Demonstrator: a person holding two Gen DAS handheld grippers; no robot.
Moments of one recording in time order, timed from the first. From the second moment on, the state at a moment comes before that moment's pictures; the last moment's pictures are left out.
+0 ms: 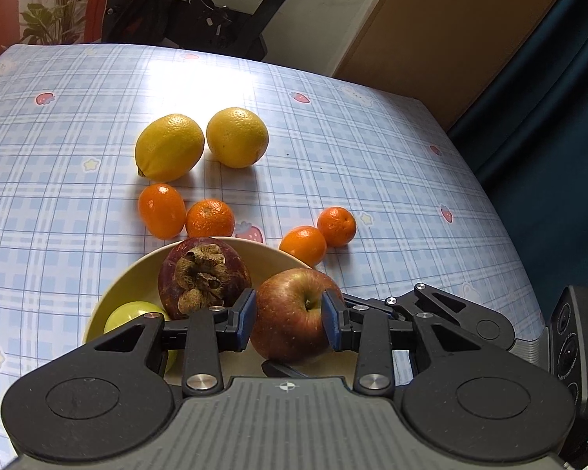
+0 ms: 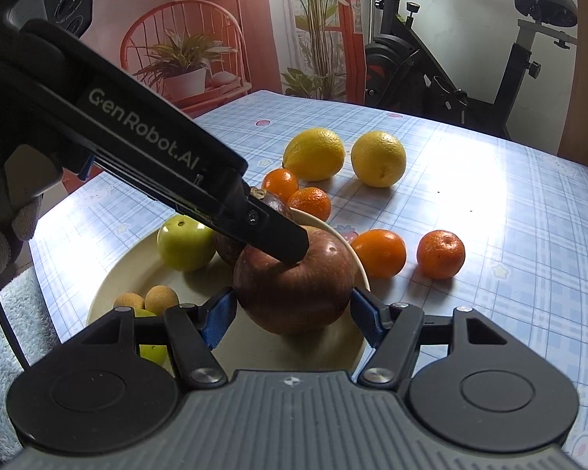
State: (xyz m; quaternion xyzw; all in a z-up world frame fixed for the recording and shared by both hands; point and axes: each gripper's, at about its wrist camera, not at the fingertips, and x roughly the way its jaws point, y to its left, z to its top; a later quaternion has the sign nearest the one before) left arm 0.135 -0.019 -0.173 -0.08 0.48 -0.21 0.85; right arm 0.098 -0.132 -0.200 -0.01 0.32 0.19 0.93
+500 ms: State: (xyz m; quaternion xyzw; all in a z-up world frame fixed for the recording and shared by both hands) left arm 0.128 -0.008 -0.152 -0.08 0.44 -0.19 0.87; right arm 0.092 -0.134 -0.193 0.00 0.31 0.18 0.93
